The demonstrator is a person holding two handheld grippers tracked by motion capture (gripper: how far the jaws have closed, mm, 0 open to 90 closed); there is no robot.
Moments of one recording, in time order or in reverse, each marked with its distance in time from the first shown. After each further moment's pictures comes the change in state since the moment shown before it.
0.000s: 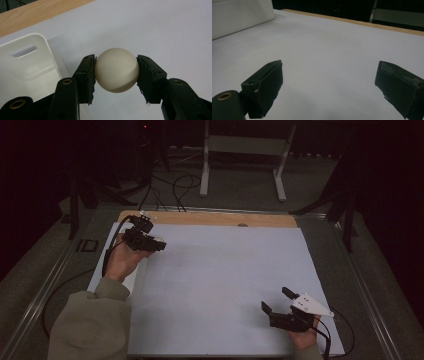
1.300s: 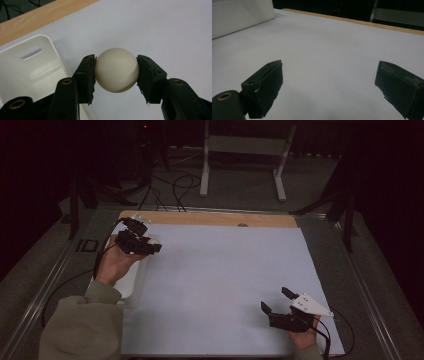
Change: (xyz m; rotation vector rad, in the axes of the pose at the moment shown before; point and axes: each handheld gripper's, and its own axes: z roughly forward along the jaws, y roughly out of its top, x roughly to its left) left arm 0.004 -0.013 -0.014 -0.039 -0.016 0.067; right arm 0.001 0.000 0.001 0.002 0.003 0.001
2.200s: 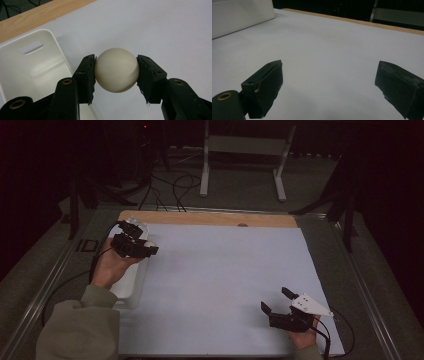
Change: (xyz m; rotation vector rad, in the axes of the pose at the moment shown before) left arm 0.005 -0.013 -0.003 -0.014 -0.001 -0.008; right arm 0.000 0.000 0.000 0.002 -0.001 0.001
